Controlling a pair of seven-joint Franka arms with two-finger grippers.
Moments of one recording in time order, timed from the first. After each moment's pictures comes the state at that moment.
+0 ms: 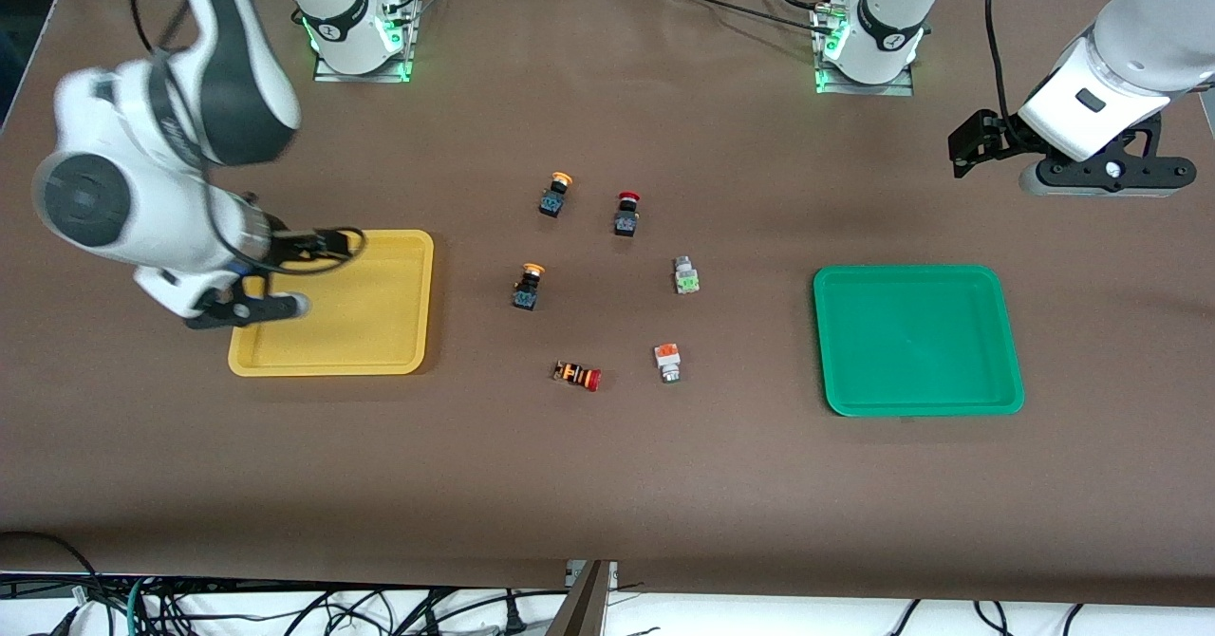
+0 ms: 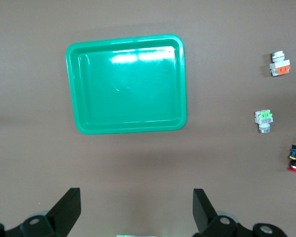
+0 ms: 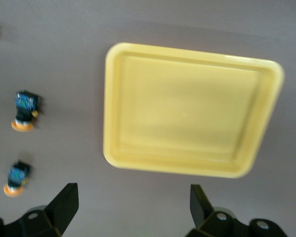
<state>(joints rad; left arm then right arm) -0.02 -0.01 -0.16 -1.62 0.05 1.51 -0.14 0.25 0.37 0.01 -1.54 0.02 1.68 0.15</state>
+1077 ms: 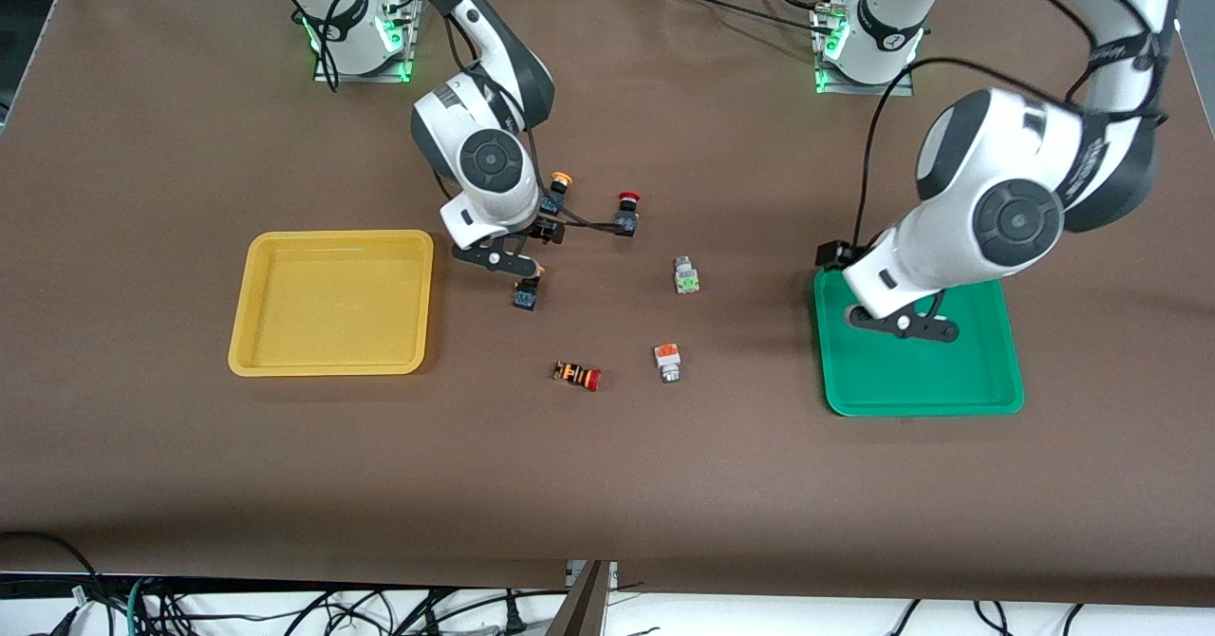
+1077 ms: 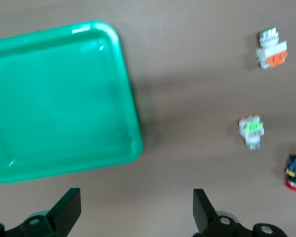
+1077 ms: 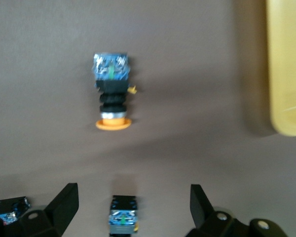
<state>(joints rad) -0.10 0.40 -0.20 -1.57 0.01 1.75 -0.14 0.61 0.47 0.09 -1.86 0.02 2.16 0.93</state>
